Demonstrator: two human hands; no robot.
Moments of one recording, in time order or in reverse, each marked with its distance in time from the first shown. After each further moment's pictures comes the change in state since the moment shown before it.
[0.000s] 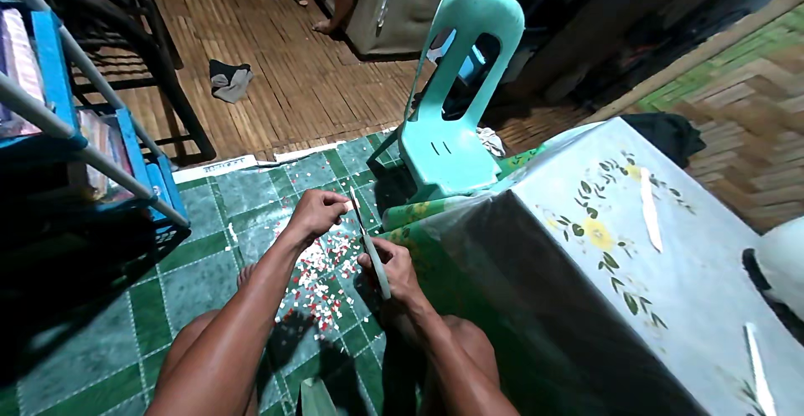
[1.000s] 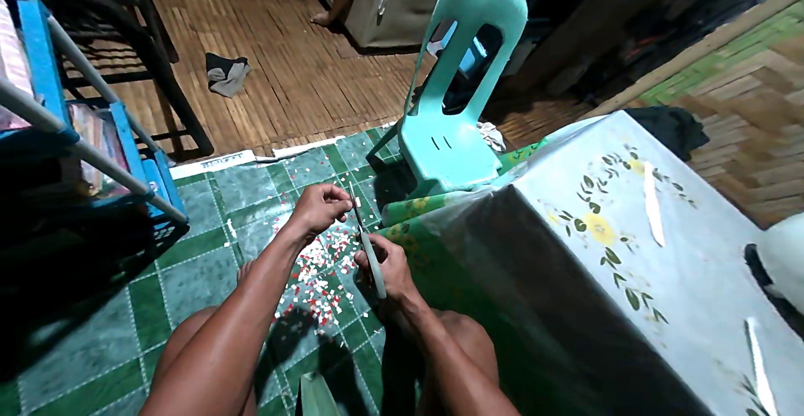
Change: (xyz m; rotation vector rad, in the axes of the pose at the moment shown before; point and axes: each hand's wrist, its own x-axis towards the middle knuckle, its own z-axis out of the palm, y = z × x) left_hand -0.001 -0.005 0.006 -0.156 -0.034 0.023; right_hand 0.002 0.011 0.005 -0.070 0.002 -0.028
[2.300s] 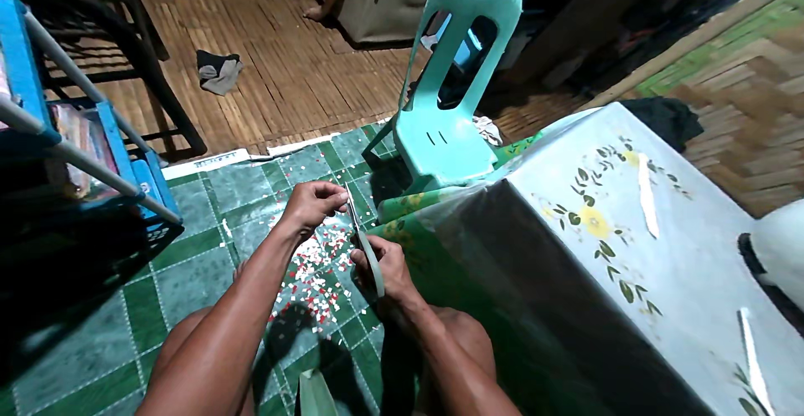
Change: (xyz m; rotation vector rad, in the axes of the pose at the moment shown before) left_hand 0.003 -0.004 0.004 -0.083 0.026 0.062; right_hand -0.008 -0.013 -0.003 0.144 -0.032 0.060
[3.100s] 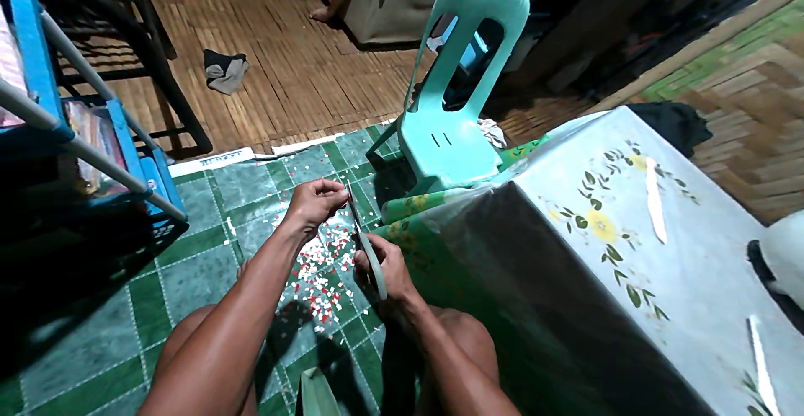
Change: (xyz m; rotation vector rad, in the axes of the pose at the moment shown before) left_hand -0.001 -0.002 -0.001 -0.099 0.100 -0.086; right_hand 0.004 0.009 0.003 -0.048 -0.046 -0.056
